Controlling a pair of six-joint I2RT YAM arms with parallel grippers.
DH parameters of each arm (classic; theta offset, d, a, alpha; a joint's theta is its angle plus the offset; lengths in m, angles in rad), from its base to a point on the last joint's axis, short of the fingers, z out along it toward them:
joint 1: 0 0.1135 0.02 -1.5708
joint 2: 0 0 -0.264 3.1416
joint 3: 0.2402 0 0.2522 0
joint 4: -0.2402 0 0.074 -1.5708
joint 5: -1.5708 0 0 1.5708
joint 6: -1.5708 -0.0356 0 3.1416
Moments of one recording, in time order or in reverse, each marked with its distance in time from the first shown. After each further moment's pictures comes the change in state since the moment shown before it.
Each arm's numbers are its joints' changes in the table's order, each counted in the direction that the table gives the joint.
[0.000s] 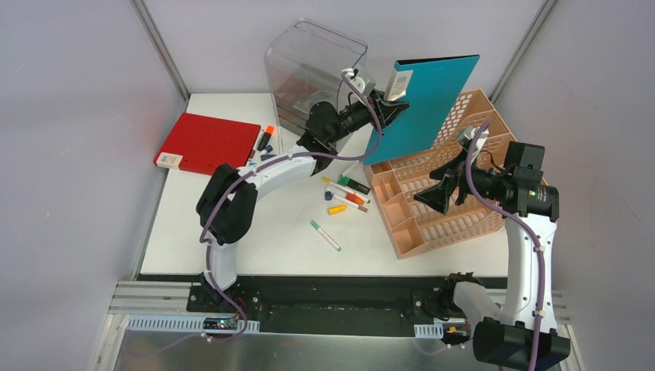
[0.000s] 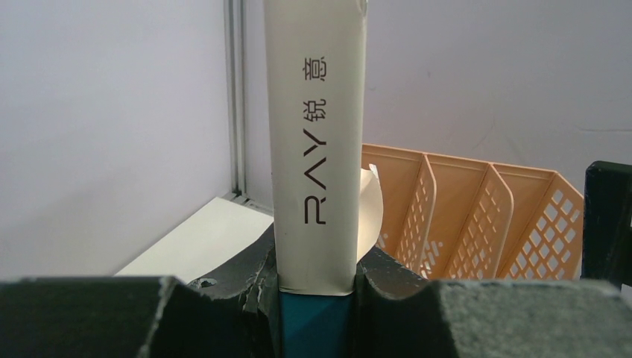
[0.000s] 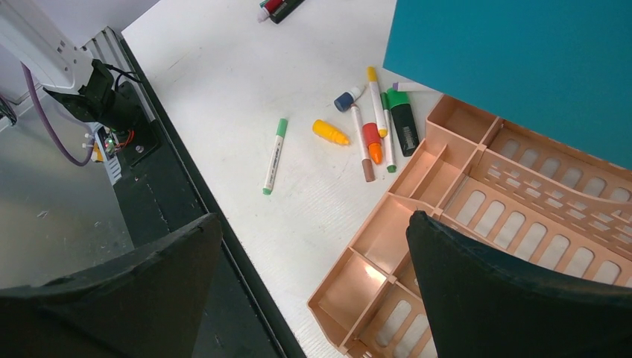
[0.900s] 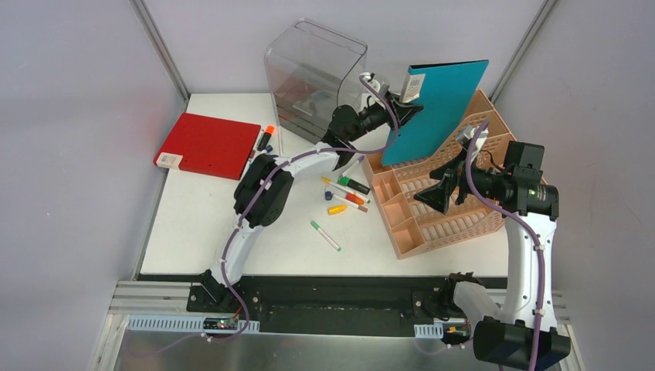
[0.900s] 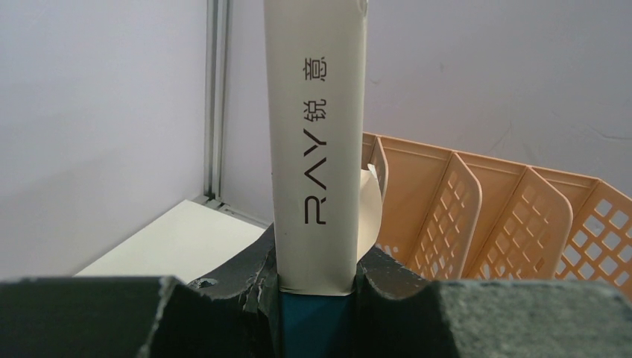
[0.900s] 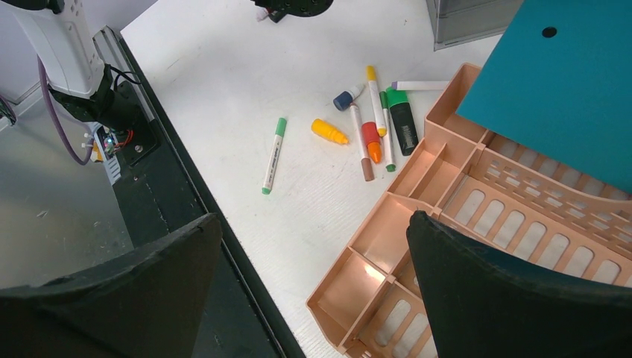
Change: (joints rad) left arm -0.004 0.357 0.291 0.116 -0.027 0.133; right arm 0.000 0.006 0.000 0.001 -0.003 0.003
